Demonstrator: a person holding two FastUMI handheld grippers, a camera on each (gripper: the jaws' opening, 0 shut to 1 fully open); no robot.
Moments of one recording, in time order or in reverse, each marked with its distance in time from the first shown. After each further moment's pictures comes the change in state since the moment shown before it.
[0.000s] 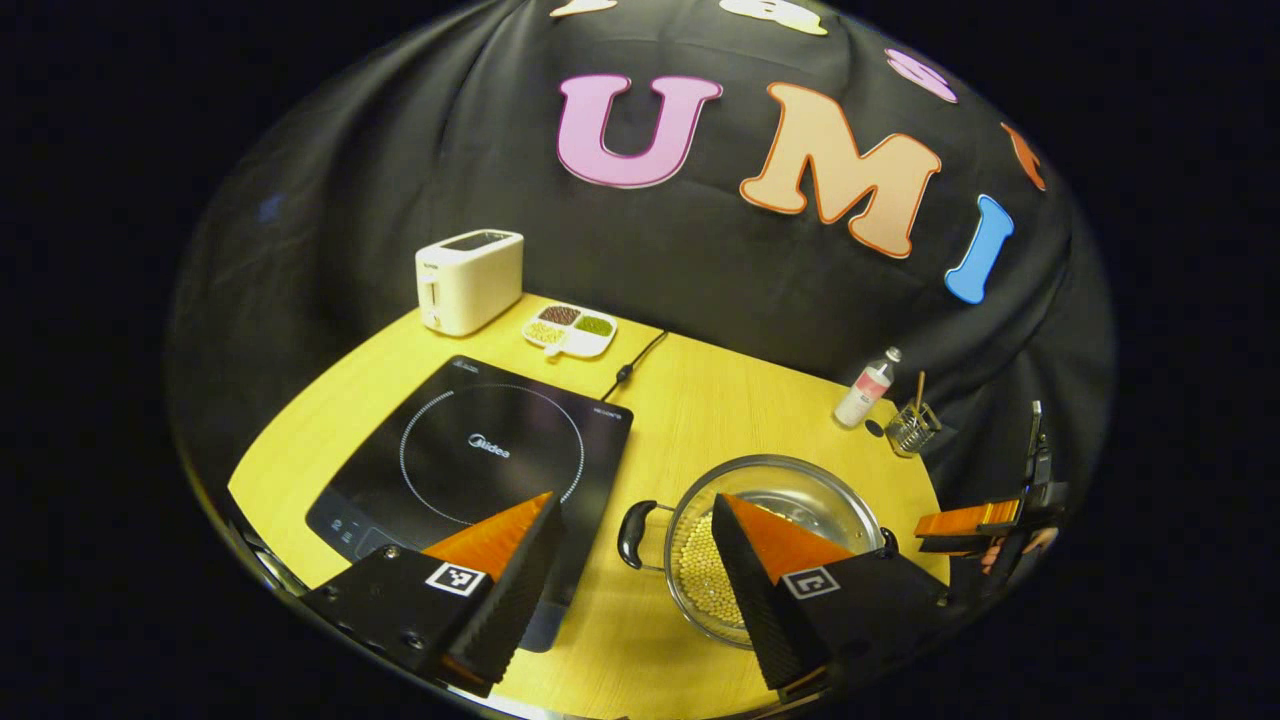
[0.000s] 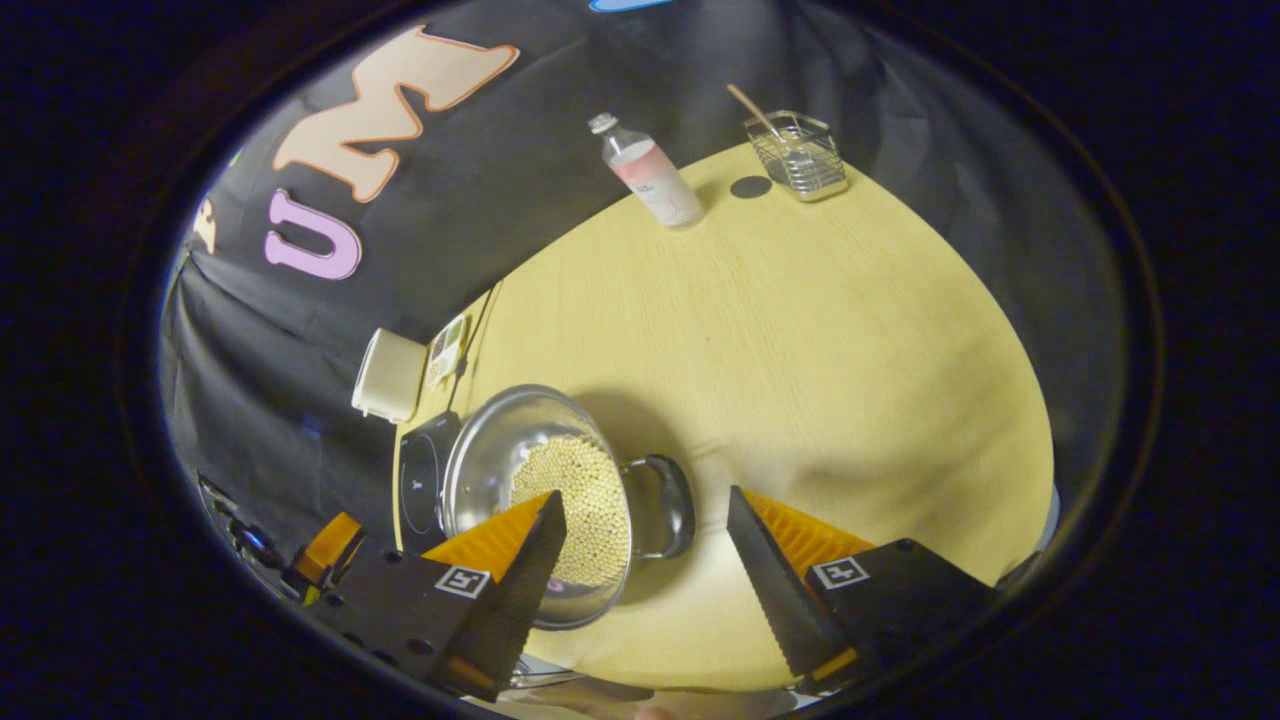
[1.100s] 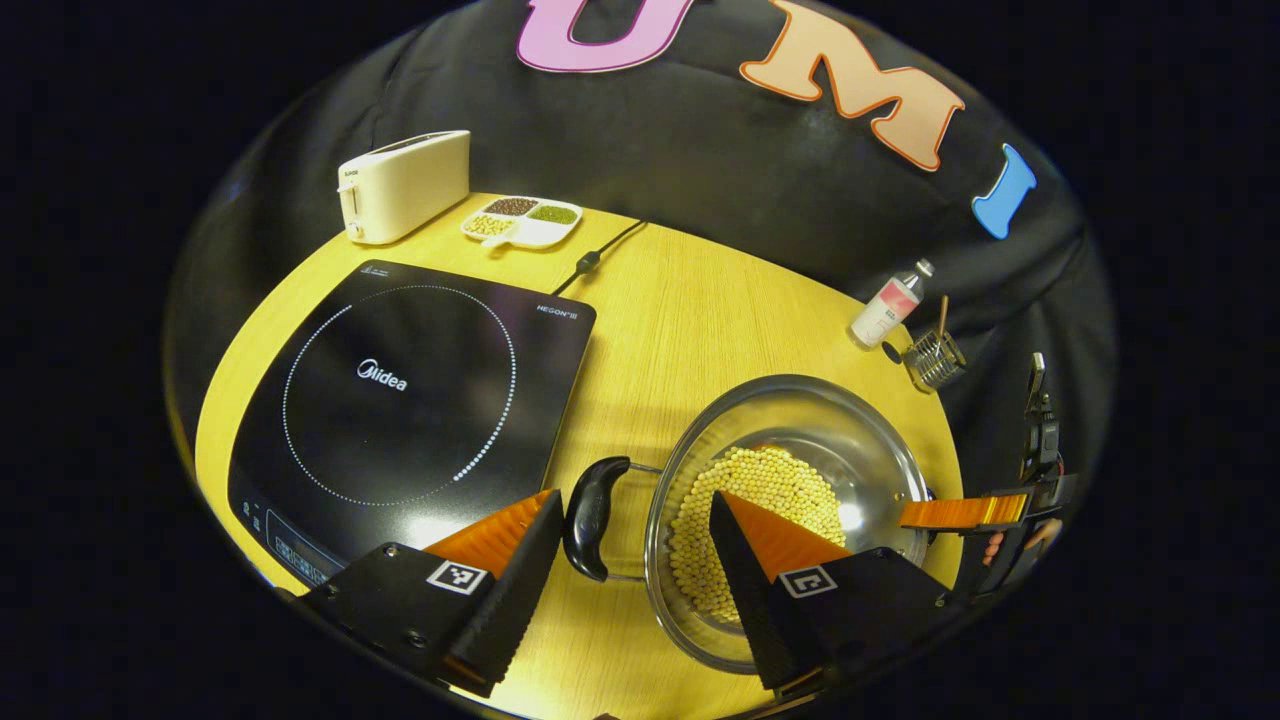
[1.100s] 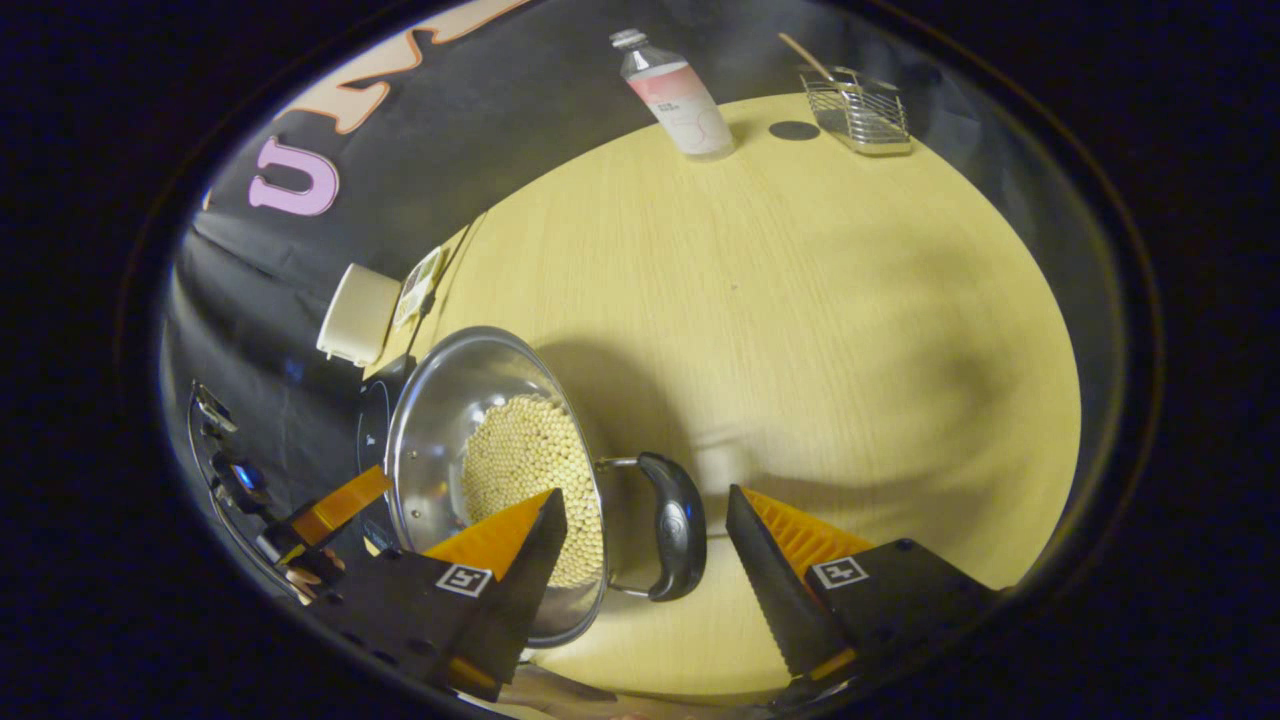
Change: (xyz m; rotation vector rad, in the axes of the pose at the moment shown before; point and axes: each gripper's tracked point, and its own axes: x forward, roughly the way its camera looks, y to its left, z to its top) left arm 0.087 -0.012 -0.069 0.022 0.271 -0.036; right arm 0.064 -0.004 -0.027 -0.104 0.154 -0.039
